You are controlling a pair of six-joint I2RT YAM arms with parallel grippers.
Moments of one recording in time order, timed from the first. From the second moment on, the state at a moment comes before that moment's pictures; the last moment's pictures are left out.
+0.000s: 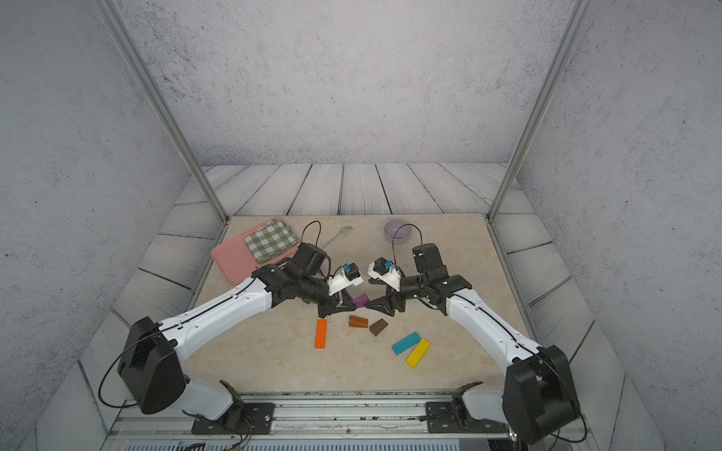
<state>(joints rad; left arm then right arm) -0.72 1.49 1.18 -0.61 0.61 0.38 0.41 1.30 0.93 -0.39 -0.95 -0.62</state>
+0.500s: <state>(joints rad) -0.74 1.49 1.18 -0.61 0.58 0.40 0.43 1.39 0.94 -0.43 -1.05 -0.68</state>
